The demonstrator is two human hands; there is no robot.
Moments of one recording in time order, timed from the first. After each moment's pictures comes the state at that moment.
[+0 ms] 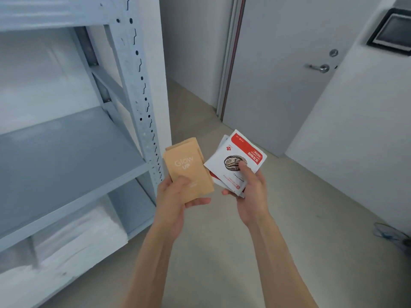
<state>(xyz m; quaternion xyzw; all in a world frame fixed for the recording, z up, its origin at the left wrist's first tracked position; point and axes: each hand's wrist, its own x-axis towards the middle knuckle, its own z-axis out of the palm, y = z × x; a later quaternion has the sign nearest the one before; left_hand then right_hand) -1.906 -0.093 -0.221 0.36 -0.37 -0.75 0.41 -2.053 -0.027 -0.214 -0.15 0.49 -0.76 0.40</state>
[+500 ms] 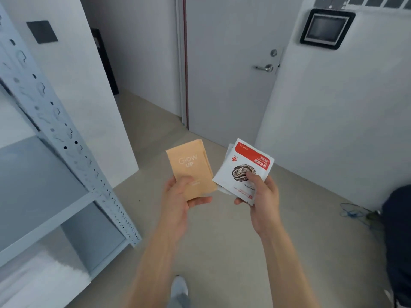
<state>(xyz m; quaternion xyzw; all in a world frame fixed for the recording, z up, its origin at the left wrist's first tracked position) -2.088 -0.052 -0.215 0.33 -0.39 -0.78 0.36 -2.215 0.062 -0.211 -0.12 0.54 -0.79 0.27</state>
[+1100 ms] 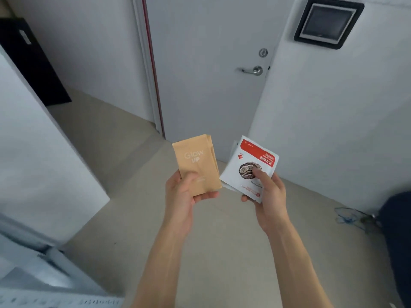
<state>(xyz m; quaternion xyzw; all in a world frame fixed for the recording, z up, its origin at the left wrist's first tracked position) -2.333 -0.307 -0.207 0.27 -0.43 -0.81 0.29 -2.444 -0.175 -0.207 -0.05 0.55 -0.80 0.23</state>
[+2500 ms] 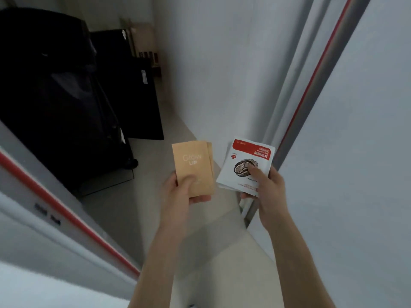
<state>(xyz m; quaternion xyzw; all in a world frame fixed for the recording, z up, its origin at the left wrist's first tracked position) -2.639 -1.189 -0.201 0.44 -0.39 -0.62 0.52 -2.808 -1.140 -0.190 -0.23 0.57 -0.68 0.40</state>
